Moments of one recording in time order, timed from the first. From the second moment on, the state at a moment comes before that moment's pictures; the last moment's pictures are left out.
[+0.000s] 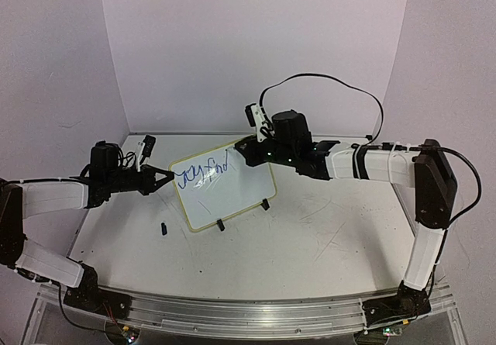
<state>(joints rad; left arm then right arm) -0.25 1.29 0.60 0.26 0.72 -0.13 0.81 1.90 1.44 0.13 -0.03 0.24</state>
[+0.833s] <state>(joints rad) -0.25 1.29 0.60 0.26 0.72 -0.13 0.82 1.79 1.26 0.14 -0.08 0.28</state>
